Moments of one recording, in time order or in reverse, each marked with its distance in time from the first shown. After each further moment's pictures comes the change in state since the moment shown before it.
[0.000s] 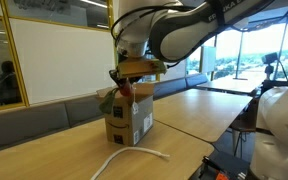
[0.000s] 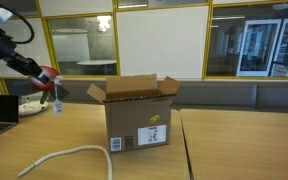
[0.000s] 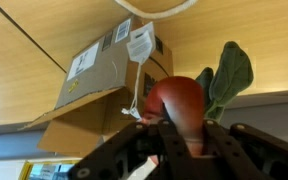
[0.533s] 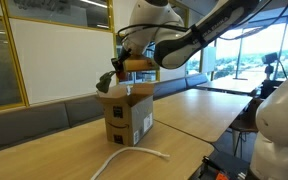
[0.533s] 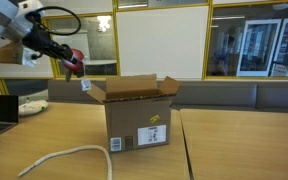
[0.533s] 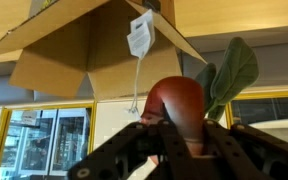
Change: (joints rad) arm -0.290 0.053 0.021 0.021 -0.309 0.411 0.052
